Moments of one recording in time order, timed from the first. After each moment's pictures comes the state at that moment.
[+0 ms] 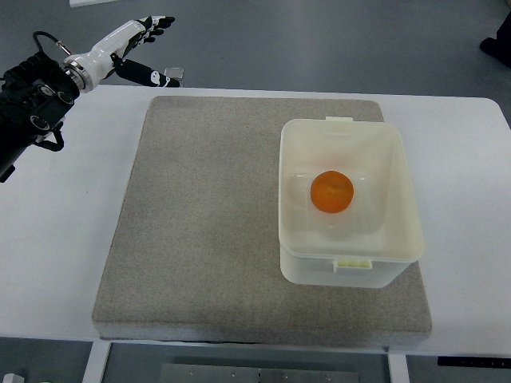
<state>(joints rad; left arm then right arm) -1.19 0.24 0.20 -0.18 0.29 -0.16 -0.61 0.02 0.00 -0.11 0.19 -0.03 -0.15 0.15</state>
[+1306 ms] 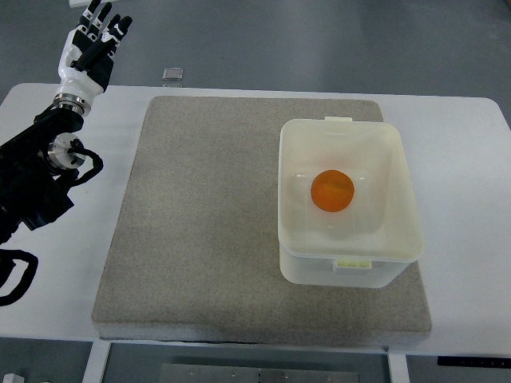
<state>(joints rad) -1.01 0.16 -0.53 -0.18 -0.17 -0.43 -0.55 0.02 0.00 -0.11 0.19 -0.03 -0.15 0.15</state>
